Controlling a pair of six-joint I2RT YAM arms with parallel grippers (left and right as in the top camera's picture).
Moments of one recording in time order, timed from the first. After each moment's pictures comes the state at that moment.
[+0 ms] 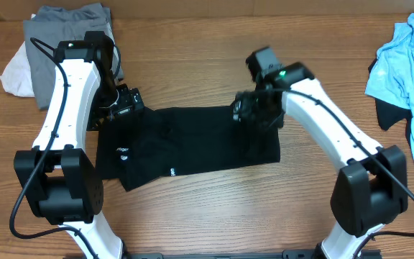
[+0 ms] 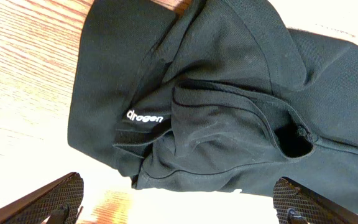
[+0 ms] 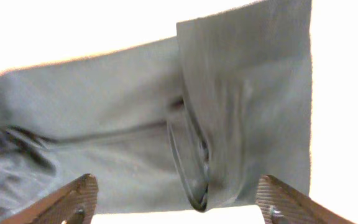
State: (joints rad) left arm 0.01 1.94 1.73 -1.43 0.03 -0.39; right arm 0.38 1.88 1.58 -1.07 -0.12 0.56
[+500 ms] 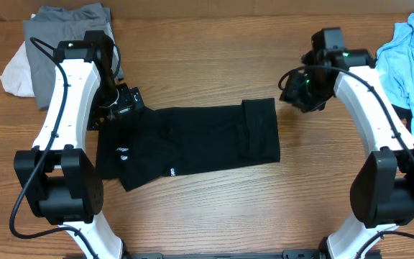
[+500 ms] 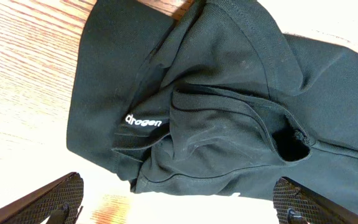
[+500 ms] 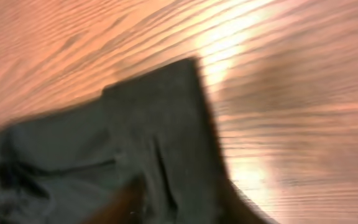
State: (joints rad) left arm 0.01 1.94 1.73 -1.42 0.03 -0.39; right arm 0.08 1.88 1.56 -1.04 -0.28 0.38
